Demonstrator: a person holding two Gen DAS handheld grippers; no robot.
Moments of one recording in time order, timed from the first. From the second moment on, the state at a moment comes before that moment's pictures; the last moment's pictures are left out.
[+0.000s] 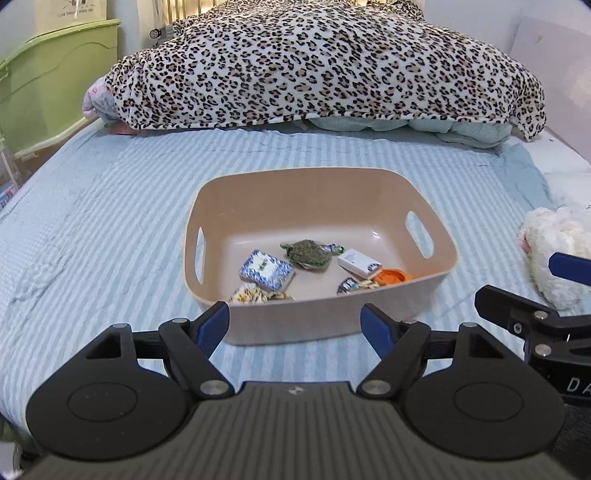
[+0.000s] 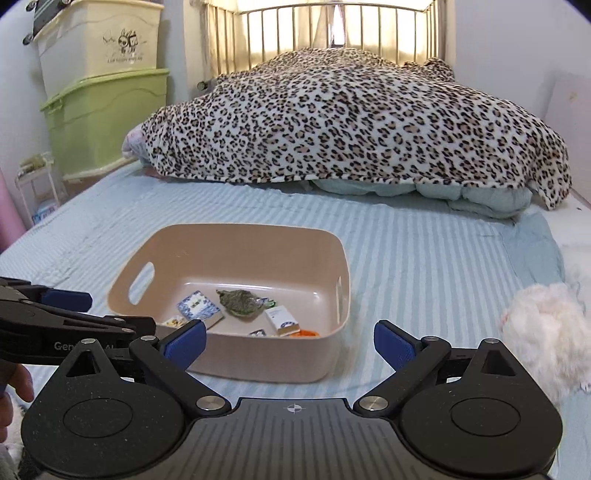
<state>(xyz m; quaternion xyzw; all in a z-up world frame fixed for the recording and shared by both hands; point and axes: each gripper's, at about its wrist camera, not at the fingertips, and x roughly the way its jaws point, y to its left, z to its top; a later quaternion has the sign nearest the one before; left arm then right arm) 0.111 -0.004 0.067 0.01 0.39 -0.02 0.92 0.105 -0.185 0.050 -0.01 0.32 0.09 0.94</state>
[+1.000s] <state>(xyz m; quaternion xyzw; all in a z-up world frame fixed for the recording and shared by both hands) -0.010 0.007 0.097 0.00 0.37 -0.02 0.93 -0.003 -0.185 0.072 0.01 0.33 0.11 0.94</state>
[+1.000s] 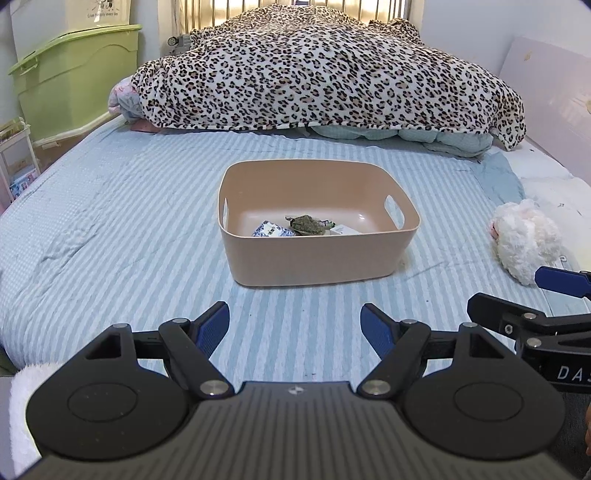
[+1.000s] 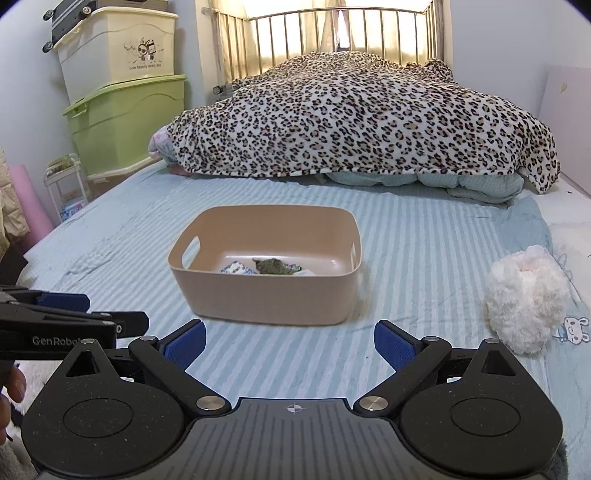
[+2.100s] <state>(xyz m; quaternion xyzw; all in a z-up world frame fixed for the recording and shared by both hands) -0.015 -0.001 0.087 -0.01 0.39 -0.04 0.92 -0.020 -0.203 0.065 0.03 0.34 0.09 0.94</state>
